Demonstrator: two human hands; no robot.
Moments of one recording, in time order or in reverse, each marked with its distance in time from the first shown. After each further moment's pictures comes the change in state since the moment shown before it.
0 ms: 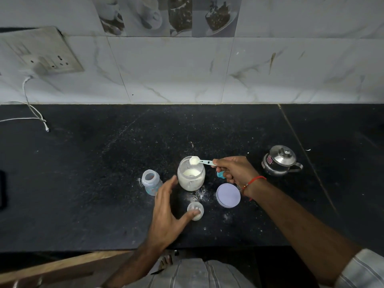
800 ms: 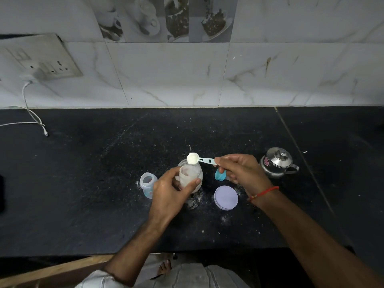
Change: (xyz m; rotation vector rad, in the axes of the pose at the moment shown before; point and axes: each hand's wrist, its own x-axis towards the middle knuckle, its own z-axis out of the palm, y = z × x) left_hand 0.055 0.045 -0.003 -0.049 0.086 -0.132; right_hand -0.055 -0.027 -0.006 -0.004 0.004 -0.273
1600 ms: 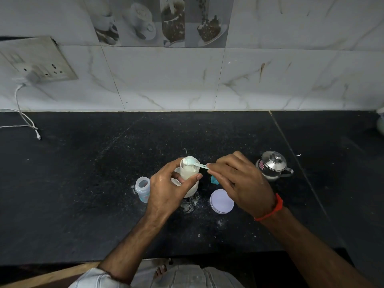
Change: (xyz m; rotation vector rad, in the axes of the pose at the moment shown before) left_hand 0.013 0.038 -0.006 -0.036 0.026 0.198; right_hand -0.023 -0.008 -0.008 -1.011 0.100 -1.082
